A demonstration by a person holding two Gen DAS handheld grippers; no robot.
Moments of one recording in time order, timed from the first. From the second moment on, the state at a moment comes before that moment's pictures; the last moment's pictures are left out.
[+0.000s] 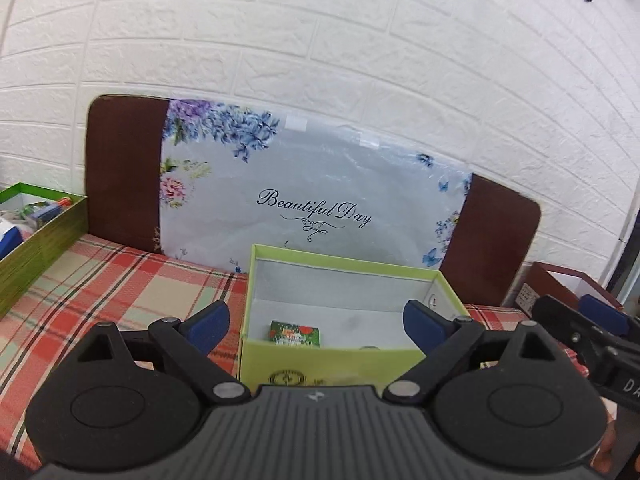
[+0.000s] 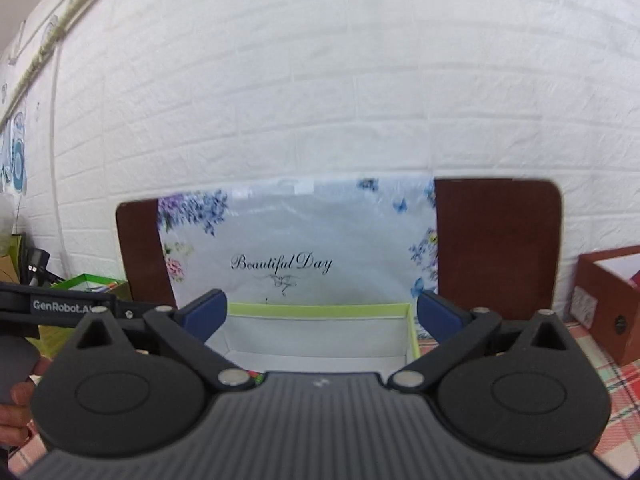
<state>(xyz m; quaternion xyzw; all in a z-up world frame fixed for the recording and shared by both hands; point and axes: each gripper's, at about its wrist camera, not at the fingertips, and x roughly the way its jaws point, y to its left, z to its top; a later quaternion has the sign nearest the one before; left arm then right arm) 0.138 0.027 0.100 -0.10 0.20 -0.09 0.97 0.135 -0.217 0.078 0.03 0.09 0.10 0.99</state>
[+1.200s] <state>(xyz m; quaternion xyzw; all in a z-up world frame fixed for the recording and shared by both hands) 0.038 0.020 -0.030 -0.10 0.30 -0.10 0.94 -0.023 -0.151 -0.055 -0.04 0.27 0.18 0.94</state>
